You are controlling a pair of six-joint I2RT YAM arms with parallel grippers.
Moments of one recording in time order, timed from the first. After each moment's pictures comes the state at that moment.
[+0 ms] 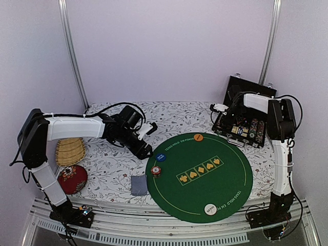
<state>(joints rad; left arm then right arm) -0.71 1.73 1.16 -0.44 0.11 0.09 0.18 2.30 1.89 -0.71 -0.12 -0.87</state>
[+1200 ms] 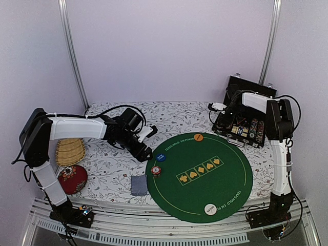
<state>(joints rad) -0.71 1.75 1.15 -0.44 0.12 0.10 0.20 2.33 1.95 -0.75 -0.14 -0.87</state>
